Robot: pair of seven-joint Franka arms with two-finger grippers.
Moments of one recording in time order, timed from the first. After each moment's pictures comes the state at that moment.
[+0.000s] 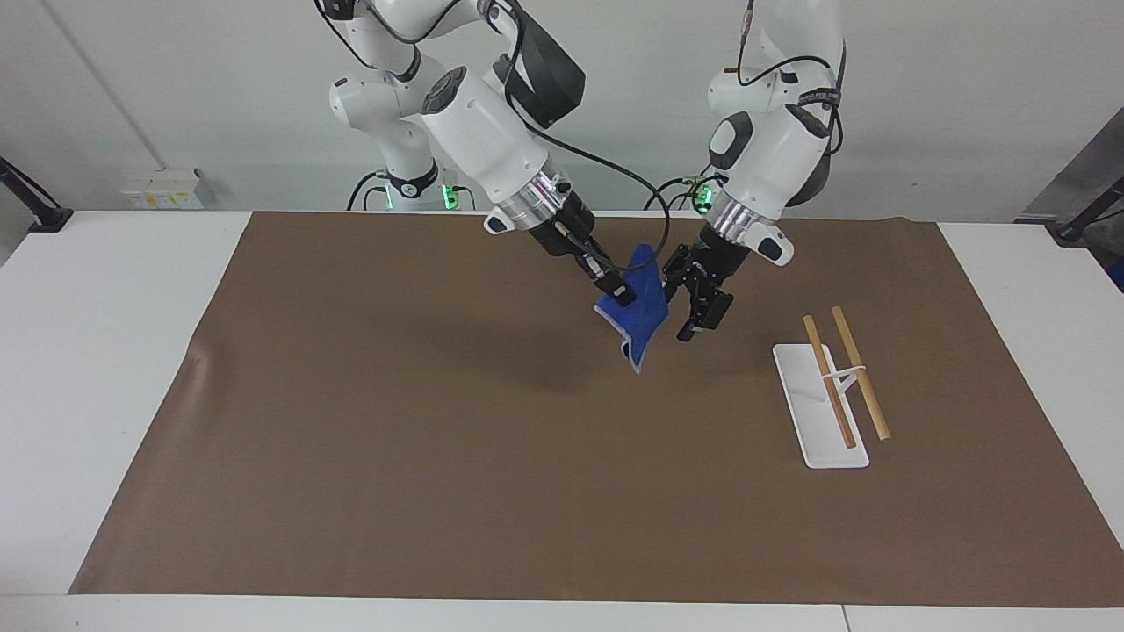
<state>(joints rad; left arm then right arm) -0.35 -0.06 -0.12 -2.22 -0.54 2.60 -1.73 0.47 0.21 0.06 -1.67 0.63 2.38 1.43</state>
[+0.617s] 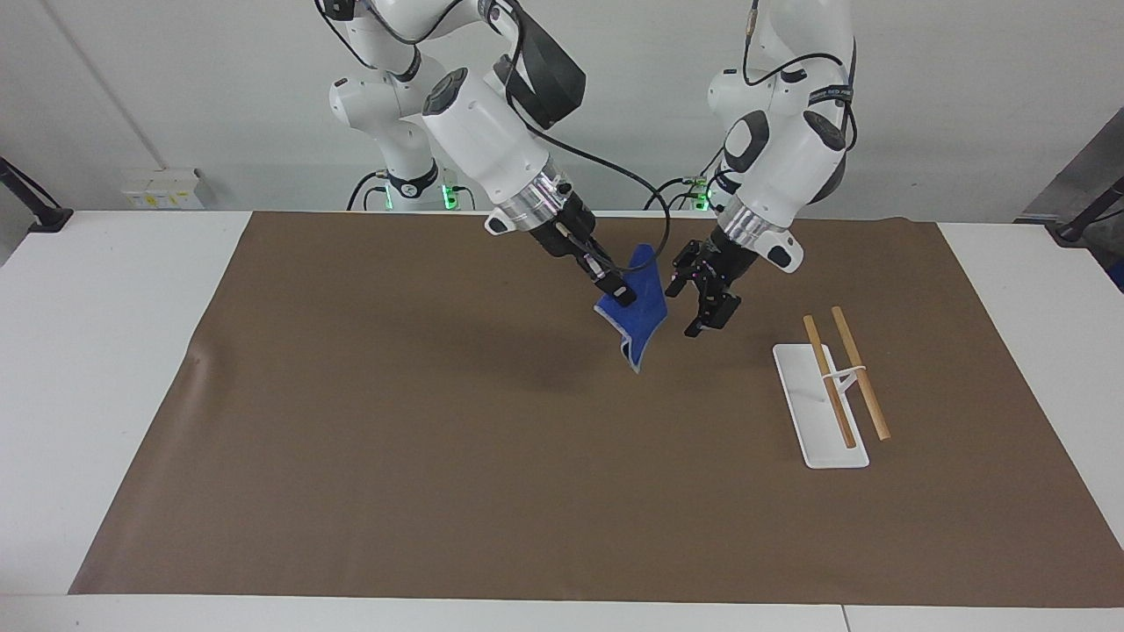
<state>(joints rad) -0.32 -0.08 -0.12 -2.22 -0.54 2.48 -1.74 0.47 0.21 0.06 -1.67 0.63 2.38 1.43</state>
